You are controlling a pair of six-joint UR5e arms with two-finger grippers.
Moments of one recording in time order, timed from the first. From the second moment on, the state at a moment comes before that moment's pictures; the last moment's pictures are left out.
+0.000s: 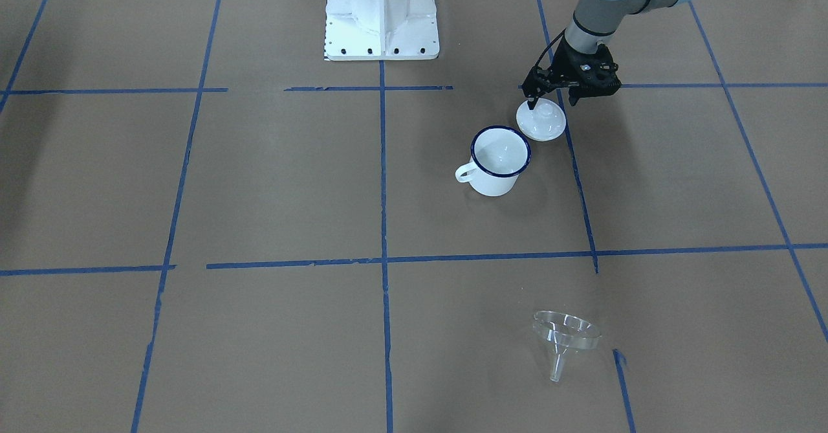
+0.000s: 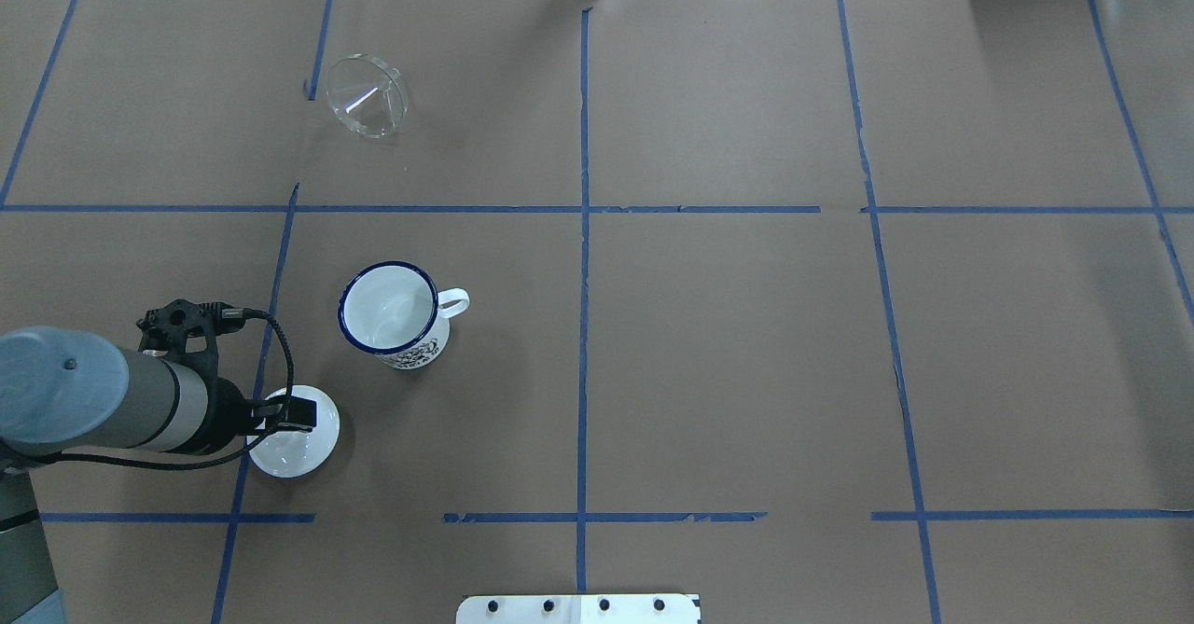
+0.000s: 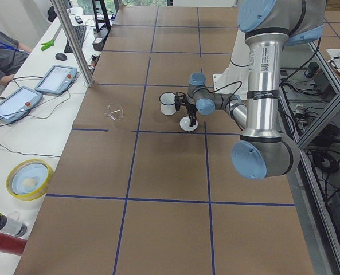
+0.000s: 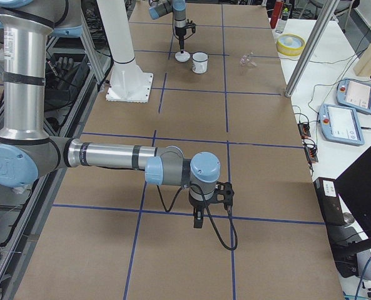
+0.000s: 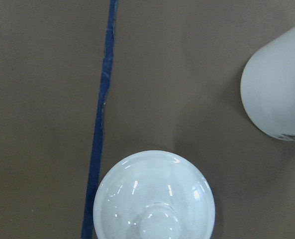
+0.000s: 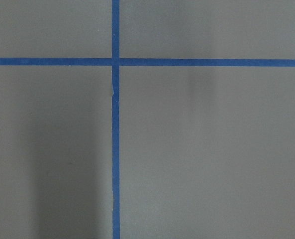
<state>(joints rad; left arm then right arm) -0.44 -1.54 -2.05 -1.93 -1.83 -1.39 1.57 -1.68 1.66 -1.57 2.29 0.01</state>
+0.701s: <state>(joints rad) -0.43 -1.57 -2.04 -1.93 -1.83 -1.39 1.57 -1.68 1.66 -1.57 2.29 0.01</state>
